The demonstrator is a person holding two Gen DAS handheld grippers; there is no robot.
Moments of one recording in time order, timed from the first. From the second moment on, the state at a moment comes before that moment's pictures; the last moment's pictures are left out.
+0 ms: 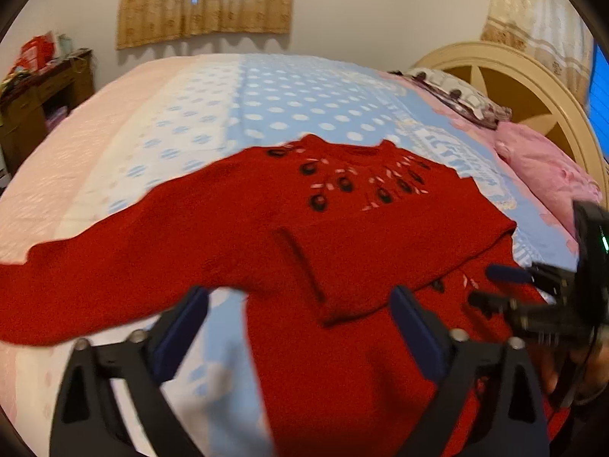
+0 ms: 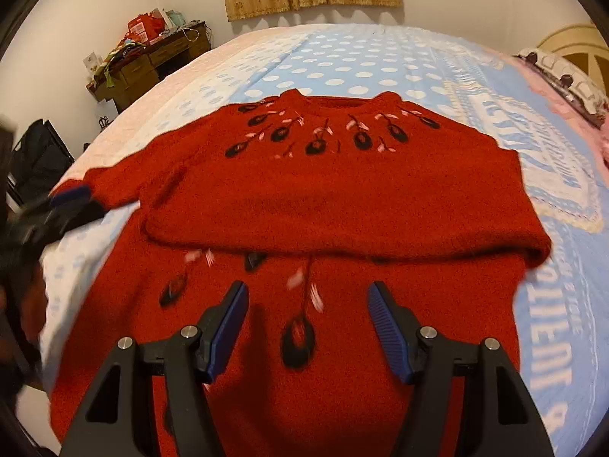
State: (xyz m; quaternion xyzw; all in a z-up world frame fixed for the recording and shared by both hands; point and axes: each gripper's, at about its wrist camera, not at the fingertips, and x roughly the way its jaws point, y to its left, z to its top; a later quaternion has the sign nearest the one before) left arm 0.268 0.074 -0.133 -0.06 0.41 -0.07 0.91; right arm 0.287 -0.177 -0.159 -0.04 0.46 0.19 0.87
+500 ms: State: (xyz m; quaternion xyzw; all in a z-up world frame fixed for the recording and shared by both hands) left arm 0.312 0.059 -0.168 -0.07 0.46 -0.08 0.88; right arm 0.267 -0.168 -0.165 -0.08 0.43 0.19 0.88
